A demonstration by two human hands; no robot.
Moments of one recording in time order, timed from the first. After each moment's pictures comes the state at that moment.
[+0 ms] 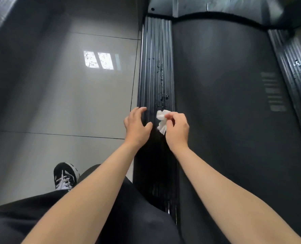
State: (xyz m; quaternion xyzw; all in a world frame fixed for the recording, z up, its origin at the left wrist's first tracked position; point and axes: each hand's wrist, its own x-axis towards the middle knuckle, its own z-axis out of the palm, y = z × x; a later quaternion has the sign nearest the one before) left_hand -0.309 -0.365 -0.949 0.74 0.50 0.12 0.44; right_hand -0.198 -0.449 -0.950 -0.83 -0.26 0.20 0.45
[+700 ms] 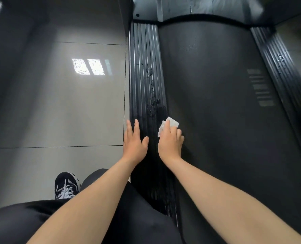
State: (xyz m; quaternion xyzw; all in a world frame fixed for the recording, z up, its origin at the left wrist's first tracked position) left_hand -0.317 -0.388 -0.980 0.76 0.48 0.00 0.43; right_hand -0.210 -0.464 -0.979 -0.93 -0.32 0.13 0.10
